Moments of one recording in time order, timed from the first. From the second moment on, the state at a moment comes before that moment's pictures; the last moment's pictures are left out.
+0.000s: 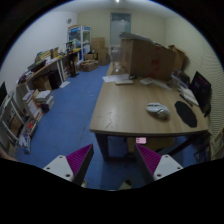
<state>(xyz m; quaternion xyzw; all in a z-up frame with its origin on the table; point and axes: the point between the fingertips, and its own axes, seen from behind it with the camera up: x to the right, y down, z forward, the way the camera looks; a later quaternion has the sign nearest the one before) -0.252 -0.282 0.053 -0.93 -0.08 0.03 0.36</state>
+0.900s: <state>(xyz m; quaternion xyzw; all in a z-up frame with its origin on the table) -0.078 -0.093 -0.014 -0.89 -0.14 0.05 0.42</state>
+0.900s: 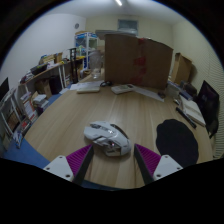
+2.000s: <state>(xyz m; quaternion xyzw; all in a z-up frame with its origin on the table) 0.055 0.028 0.170 -0.87 0.02 -0.03 0.50</state>
